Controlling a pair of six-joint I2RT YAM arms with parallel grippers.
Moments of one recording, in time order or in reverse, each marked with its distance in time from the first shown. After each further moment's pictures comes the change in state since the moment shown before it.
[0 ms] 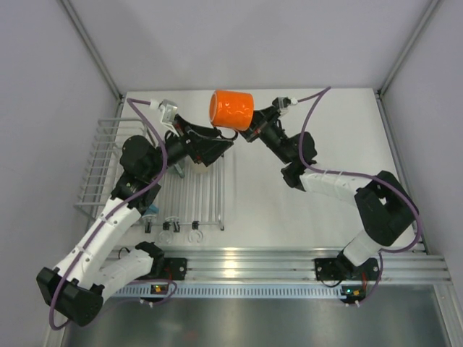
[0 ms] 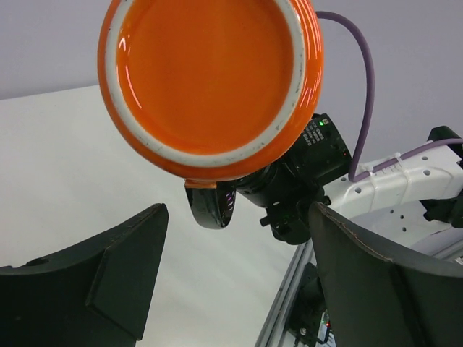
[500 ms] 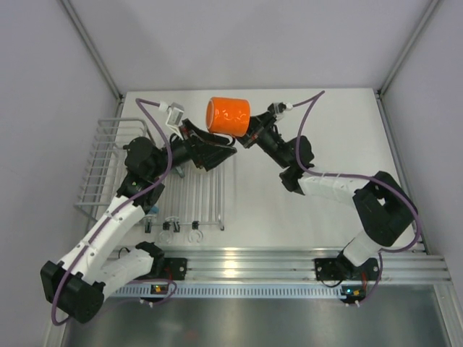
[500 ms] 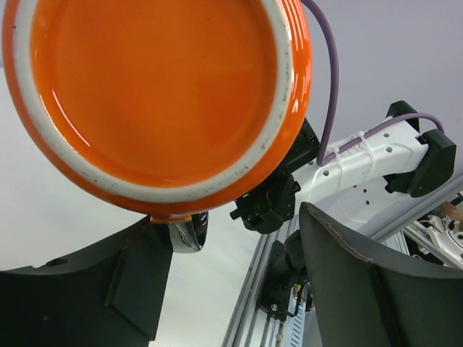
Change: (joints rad) left arm 0.000 0.026 -0.052 0.121 0.138 -0.089; right arm 0.035 0.001 -0.027 0.001 0.002 0.024
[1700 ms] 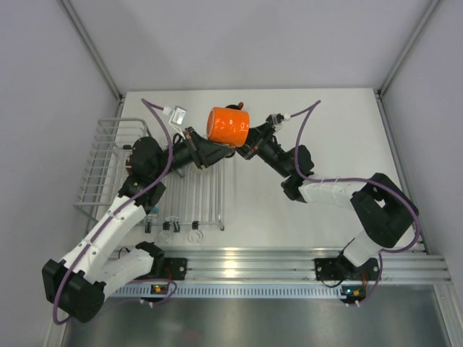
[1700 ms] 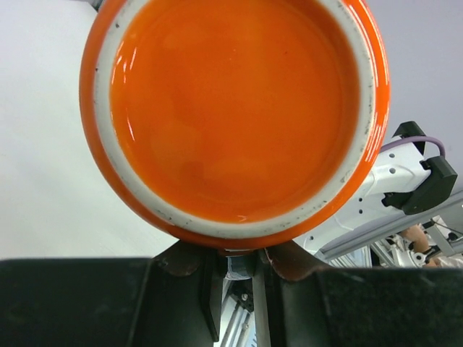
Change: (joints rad) left arm 0.007 0.006 -0.032 -0.060 -0.025 -0.108; right arm 0.030 -0.009 -0.106 0.050 -0.013 0.023
